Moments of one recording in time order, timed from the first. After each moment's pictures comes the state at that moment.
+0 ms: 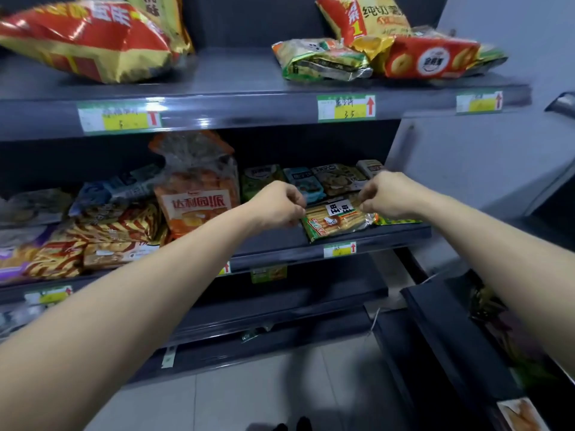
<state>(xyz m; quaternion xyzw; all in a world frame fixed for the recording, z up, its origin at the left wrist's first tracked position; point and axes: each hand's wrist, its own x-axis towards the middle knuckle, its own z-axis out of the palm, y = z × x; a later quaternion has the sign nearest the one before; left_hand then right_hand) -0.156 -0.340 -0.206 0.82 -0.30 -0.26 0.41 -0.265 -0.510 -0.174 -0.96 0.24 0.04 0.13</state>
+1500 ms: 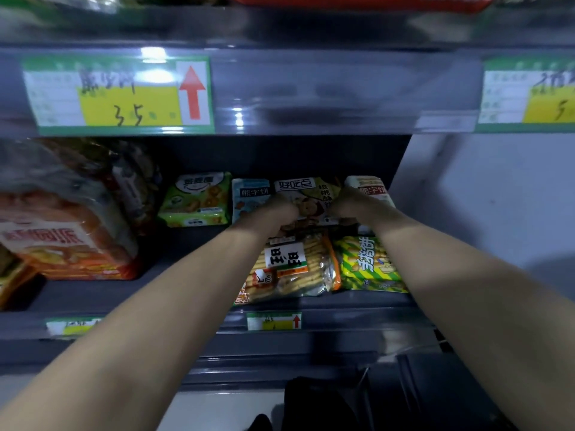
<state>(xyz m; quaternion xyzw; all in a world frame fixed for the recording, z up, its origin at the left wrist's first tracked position) -0.043 -0.624 -0.328 0.86 -0.02 -0.28 0.43 -0.068 -0.763 -0.334 -0.90 0.28 0.13 0.30</state>
